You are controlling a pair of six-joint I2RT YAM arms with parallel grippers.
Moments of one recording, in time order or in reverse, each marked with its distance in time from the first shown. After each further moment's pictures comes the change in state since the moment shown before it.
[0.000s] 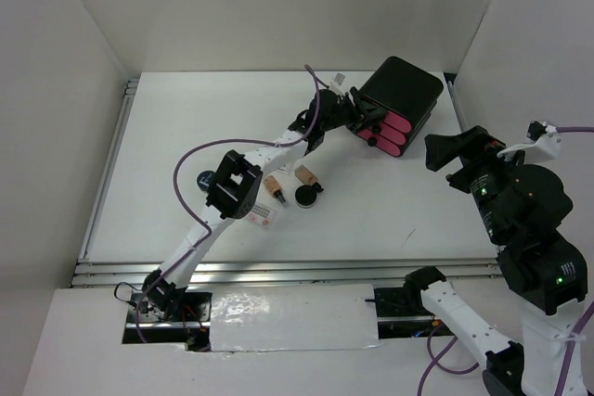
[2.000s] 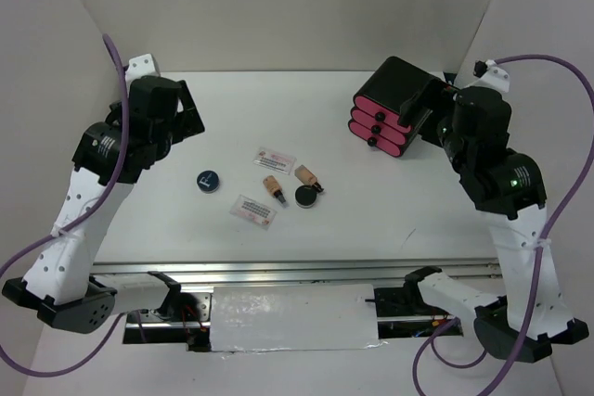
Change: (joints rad) left arm 0.232 -1.423 -0.568 -1.456 -0.992 0.750; right arm 0.000 0.373 0.175 -0.030 0.040 -0.075
